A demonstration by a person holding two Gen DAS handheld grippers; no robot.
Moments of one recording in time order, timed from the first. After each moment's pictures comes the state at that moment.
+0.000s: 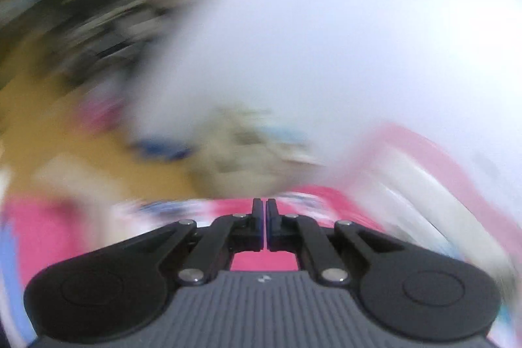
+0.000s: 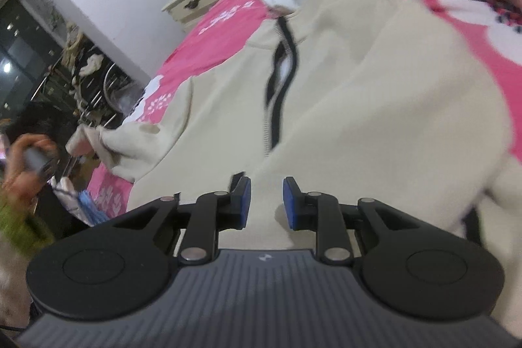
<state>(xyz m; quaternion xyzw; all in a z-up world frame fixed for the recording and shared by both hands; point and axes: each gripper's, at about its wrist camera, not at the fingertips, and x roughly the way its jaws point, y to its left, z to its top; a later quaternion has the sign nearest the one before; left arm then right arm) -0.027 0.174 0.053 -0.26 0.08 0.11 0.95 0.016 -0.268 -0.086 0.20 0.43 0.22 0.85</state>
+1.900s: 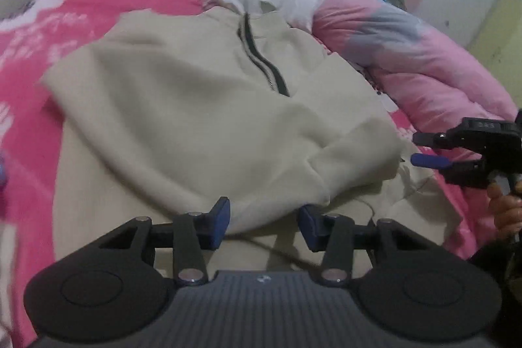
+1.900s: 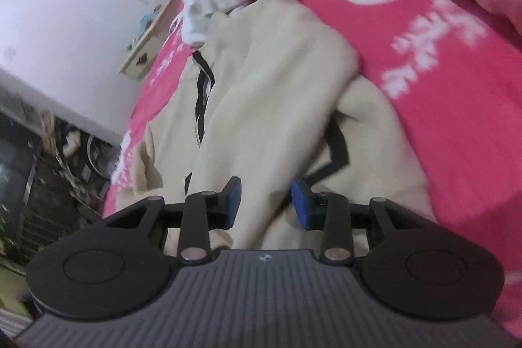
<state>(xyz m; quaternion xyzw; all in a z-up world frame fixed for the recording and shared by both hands) -0.128 0.052 -0.092 -0.13 0.42 -0.19 0.88 -0.047 -0.360 -0.106 0.35 0.43 0.13 0.82</state>
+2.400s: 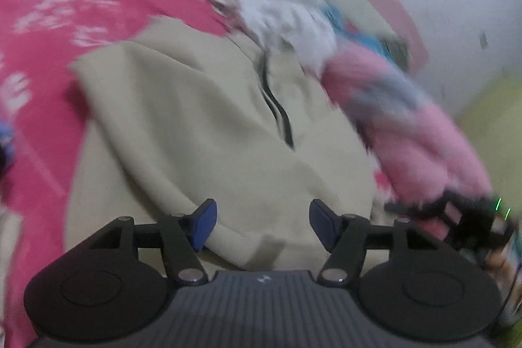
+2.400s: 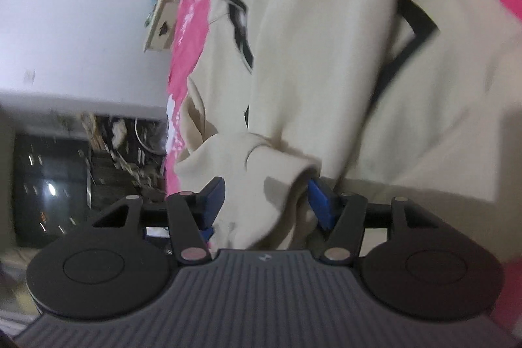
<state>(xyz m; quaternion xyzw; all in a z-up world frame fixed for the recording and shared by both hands) -0.116 0.074 -0.075 -0.23 0.40 -0.20 0.87 -0.045 -0.305 -0.125 0.47 0.51 0.17 0.70</state>
